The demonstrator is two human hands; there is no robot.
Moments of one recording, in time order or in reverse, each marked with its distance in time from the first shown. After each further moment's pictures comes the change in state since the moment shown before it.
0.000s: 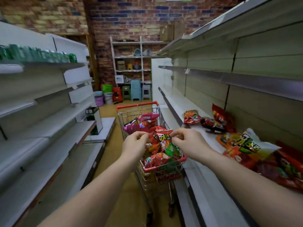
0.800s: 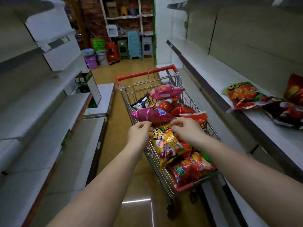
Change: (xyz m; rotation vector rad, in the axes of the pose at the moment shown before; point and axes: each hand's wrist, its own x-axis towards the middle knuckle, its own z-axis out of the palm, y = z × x) left_hand 0.358 -0.149 -0.022 -0.068 0.010 -0.336; right_hand 0.348 0.043 0.206 0.105 -0.173 0.267
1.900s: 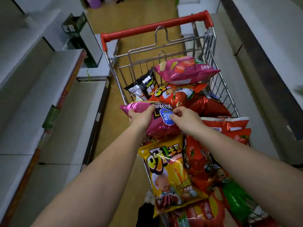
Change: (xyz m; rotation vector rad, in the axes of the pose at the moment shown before) left_hand 0.274 -0.044 0.089 -0.118 0.142 -0.615; right_hand 0.286 0.079 0.063 -0.139 -0.272 0.142
